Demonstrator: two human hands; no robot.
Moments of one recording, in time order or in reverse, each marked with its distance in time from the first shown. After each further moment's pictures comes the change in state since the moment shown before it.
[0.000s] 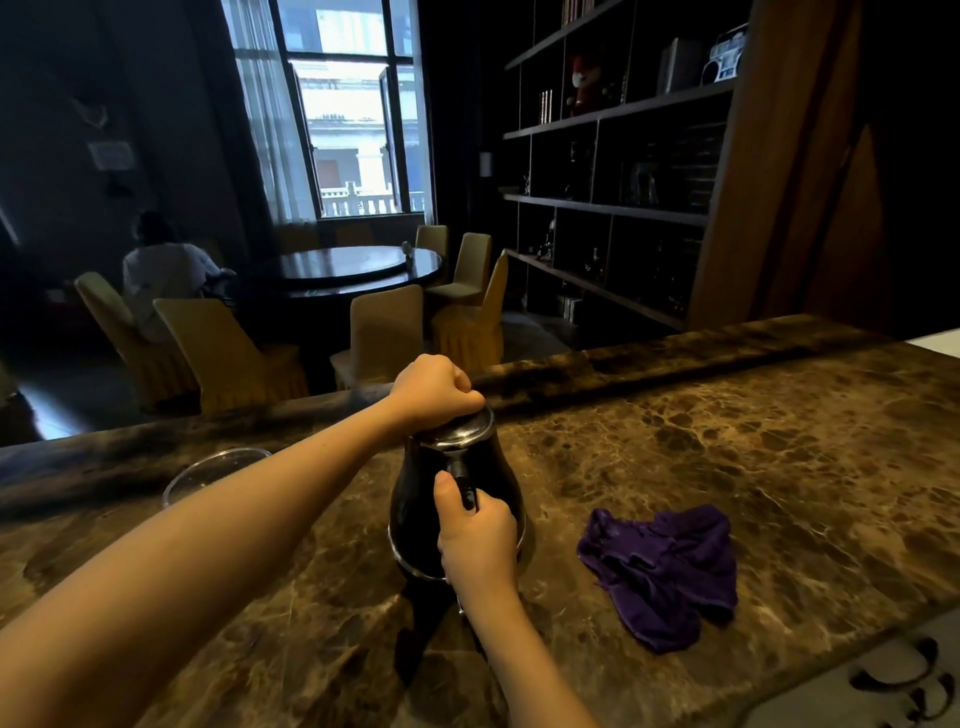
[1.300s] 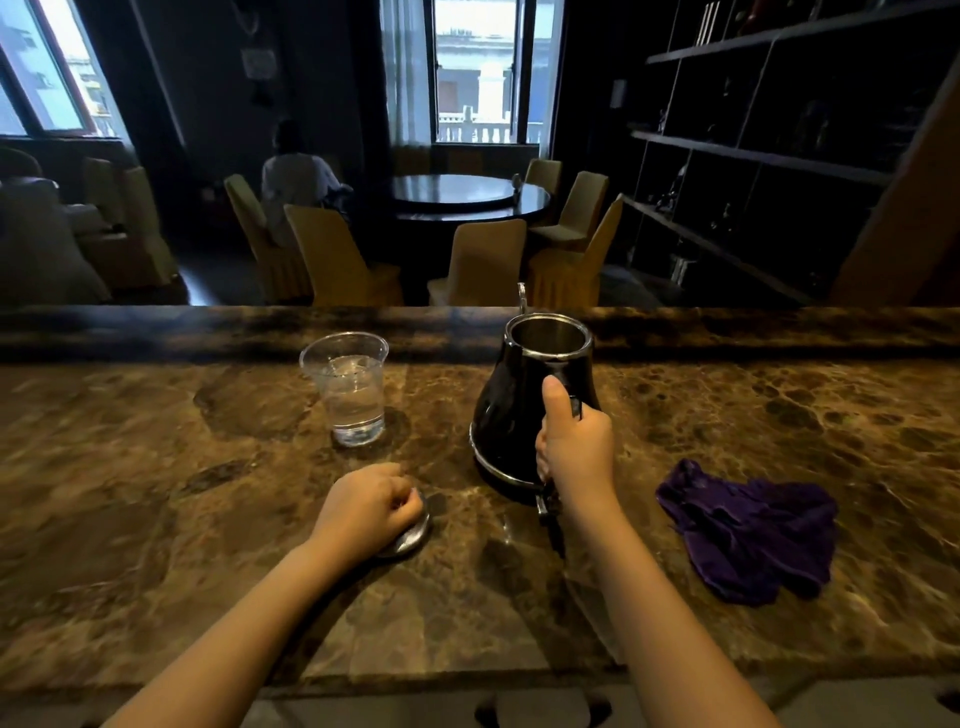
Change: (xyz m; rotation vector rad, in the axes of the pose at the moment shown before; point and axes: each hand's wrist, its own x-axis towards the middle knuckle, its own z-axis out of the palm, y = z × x) left_hand -0.207 -0.155 0.066 0.348 0.317 -0.008; right_hand 0.008 -0.001 -0.007 -0.017 -0.086 0.006
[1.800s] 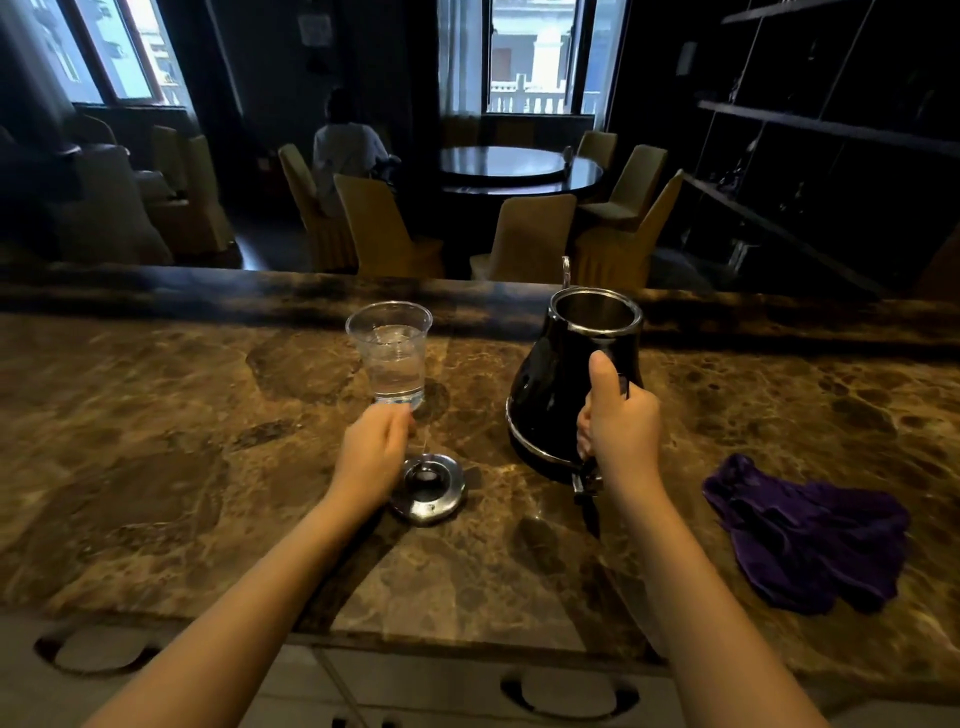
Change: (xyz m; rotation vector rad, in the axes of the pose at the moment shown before) left_hand 0.003 -0.003 -0.024 -0.410 0.197 -0.431; right_hand 0.001 -0.002 0.001 -0.031 -0.026 -0.026
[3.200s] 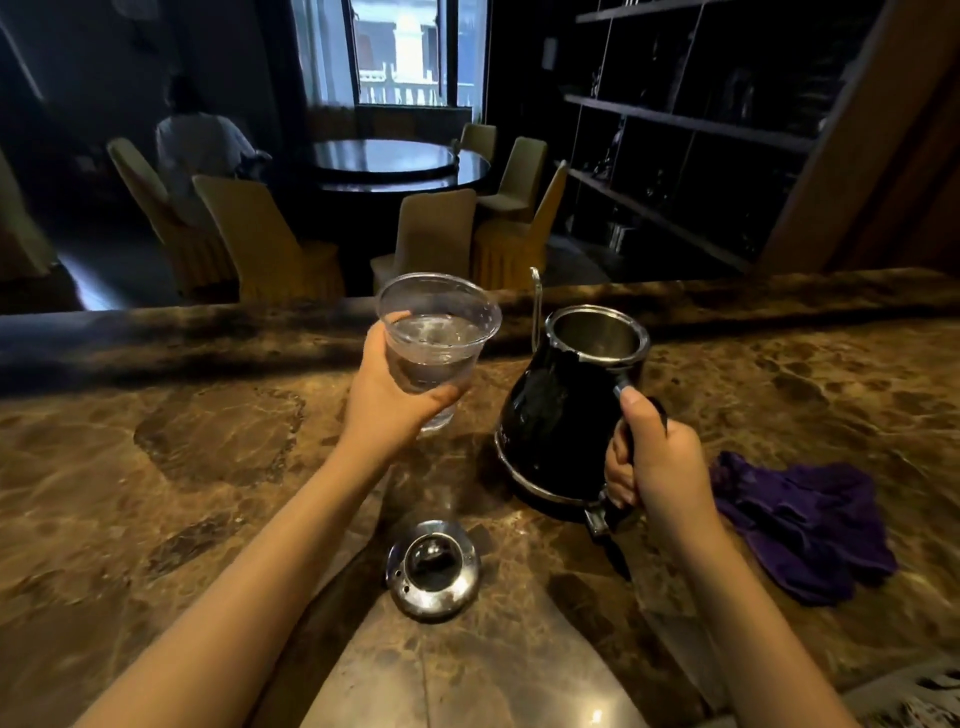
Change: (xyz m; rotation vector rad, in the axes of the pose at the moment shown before) left_hand 0.100 0.038 0.002 -0.414 -0.196 0.045; right_hand -0.008 -0.013 0.007 0.022 0.063 0.087
